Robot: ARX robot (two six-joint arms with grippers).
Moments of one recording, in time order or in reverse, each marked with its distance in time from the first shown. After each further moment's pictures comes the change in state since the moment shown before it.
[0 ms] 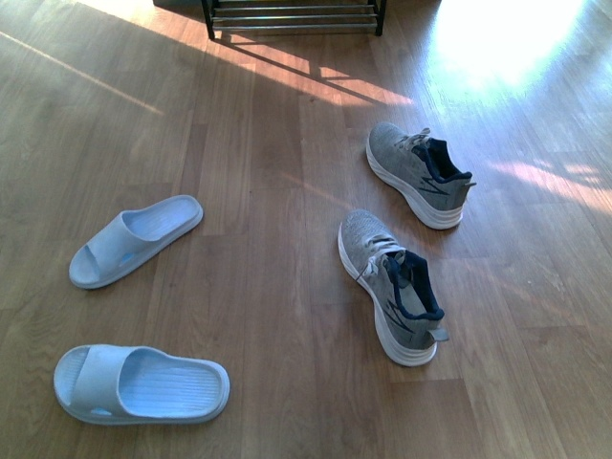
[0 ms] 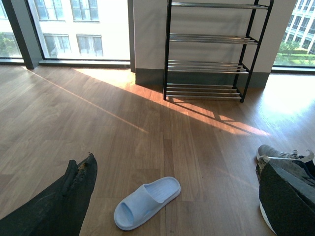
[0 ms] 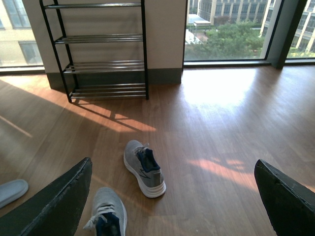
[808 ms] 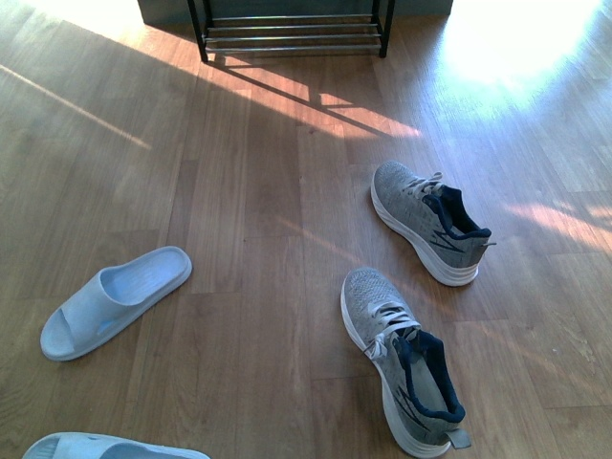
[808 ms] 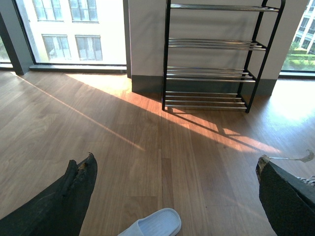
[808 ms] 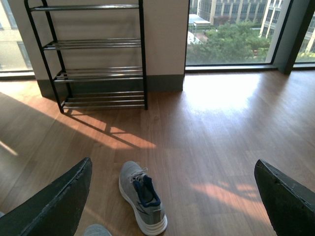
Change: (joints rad) left arm 0.000 0.000 0.000 0.000 0.000 0.000; right arm 0.000 0.000 0.000 0.000 0.000 0.000
